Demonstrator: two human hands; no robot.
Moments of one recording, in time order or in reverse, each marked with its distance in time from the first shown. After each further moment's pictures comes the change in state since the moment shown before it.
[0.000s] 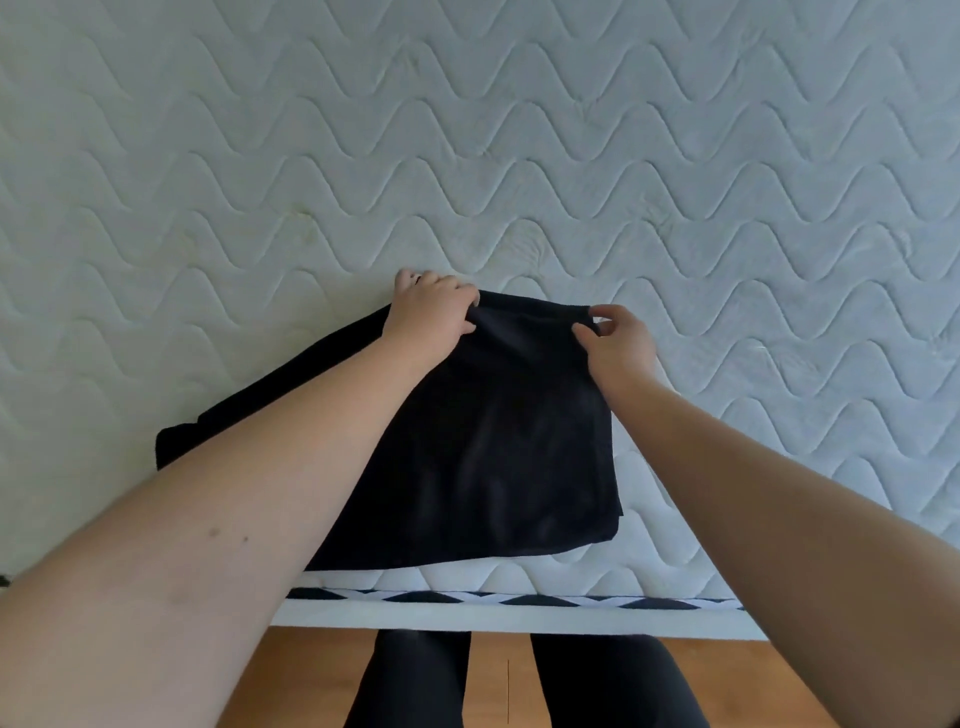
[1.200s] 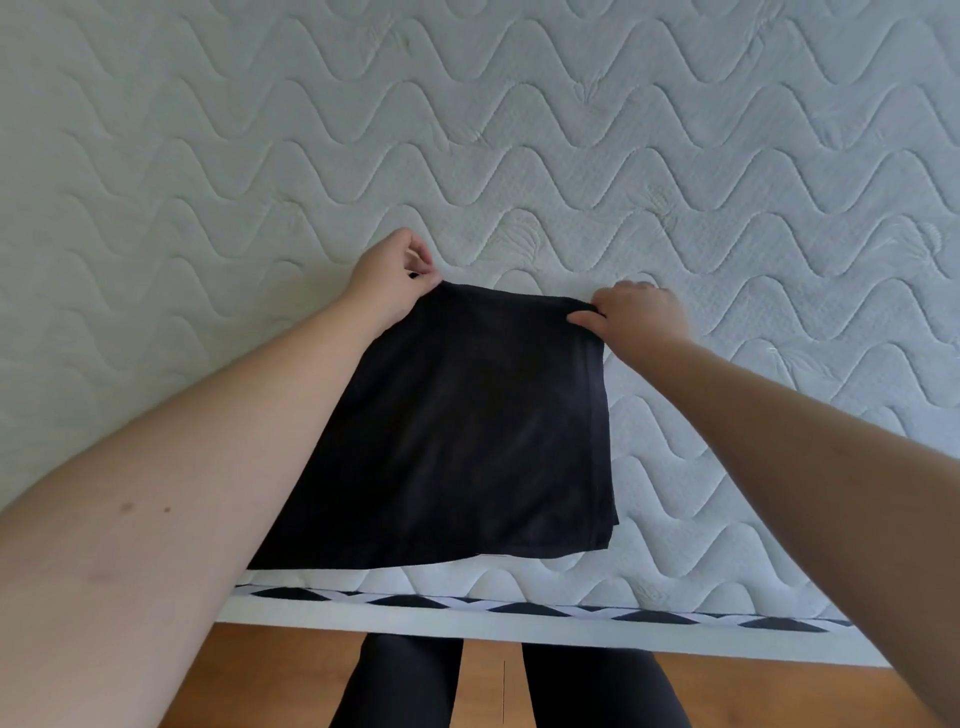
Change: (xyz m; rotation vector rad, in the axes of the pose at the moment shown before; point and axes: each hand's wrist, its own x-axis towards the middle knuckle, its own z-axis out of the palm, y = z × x) left_hand 0.013 -0.030 -0.002 -0.846 0.075 -0.378; right_hand 0.049 -0.005 -0.031 -0.992 -0.142 -0.508
